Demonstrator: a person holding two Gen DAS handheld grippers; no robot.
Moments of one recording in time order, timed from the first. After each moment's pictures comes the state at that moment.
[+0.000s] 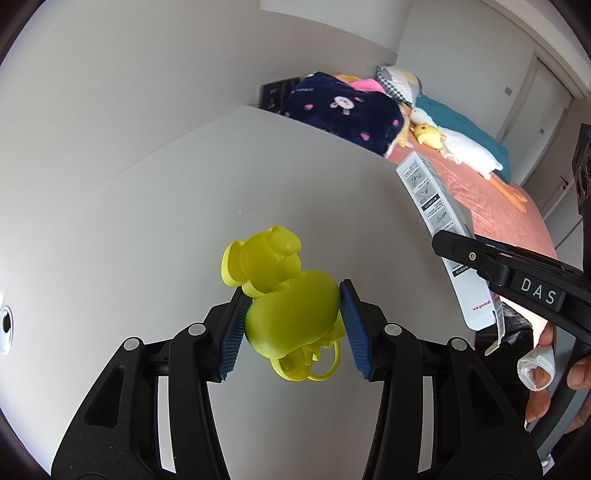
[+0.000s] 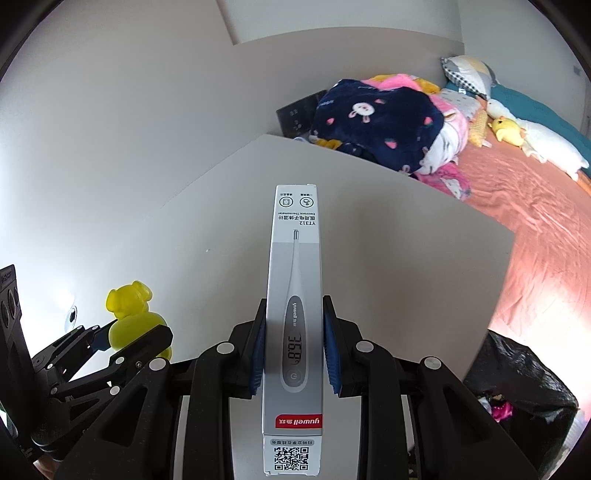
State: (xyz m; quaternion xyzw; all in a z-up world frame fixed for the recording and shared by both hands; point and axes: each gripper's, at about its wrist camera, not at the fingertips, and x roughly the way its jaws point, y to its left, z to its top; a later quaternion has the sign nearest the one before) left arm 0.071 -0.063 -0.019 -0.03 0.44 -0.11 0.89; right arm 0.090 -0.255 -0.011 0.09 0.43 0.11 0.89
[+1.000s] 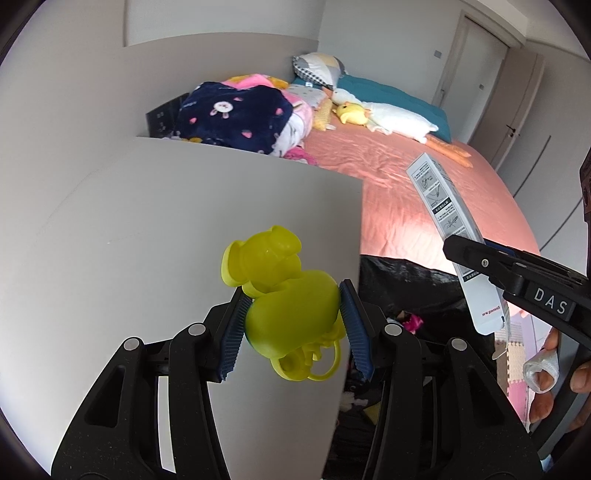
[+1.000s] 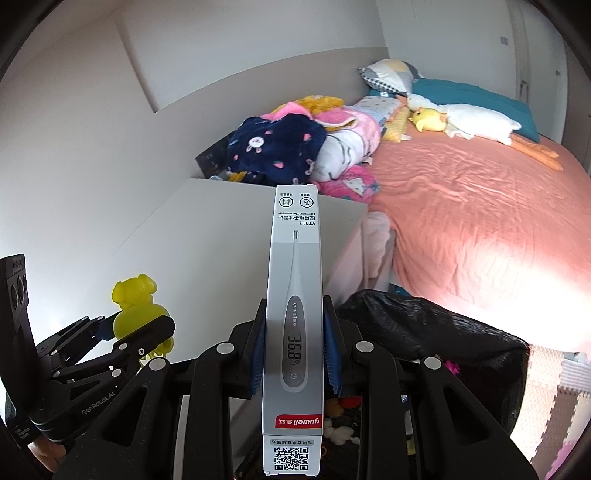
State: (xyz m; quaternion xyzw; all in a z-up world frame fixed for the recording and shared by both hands) left arm 0.033 -0.196 0.003 0.03 0.42 -0.23 0.88; right arm -0.007 -0.391 0.005 0.15 0.39 0.01 0.91
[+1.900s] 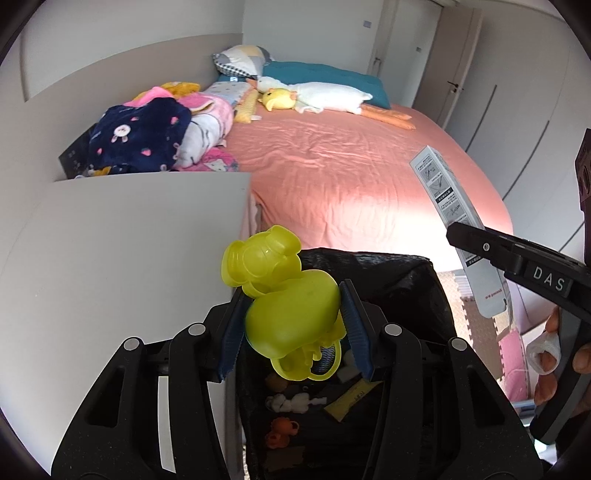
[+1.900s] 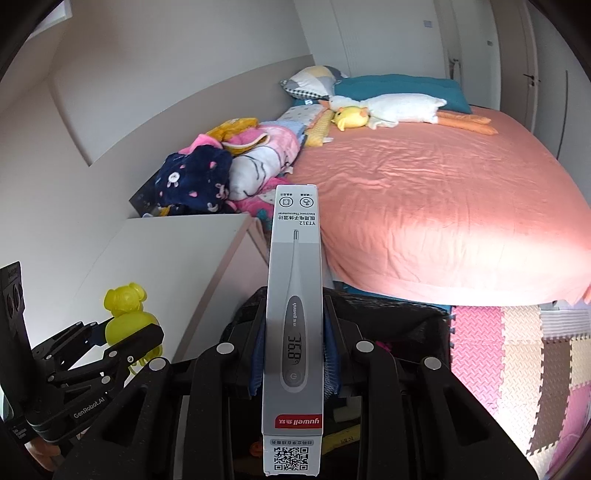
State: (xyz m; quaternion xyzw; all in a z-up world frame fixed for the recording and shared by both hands) left arm 0.001 -0.301 0.007 0.10 0.42 -0.34 0.84; right arm -0.075 -0.496 0.000 0.20 0.37 -0.10 0.90
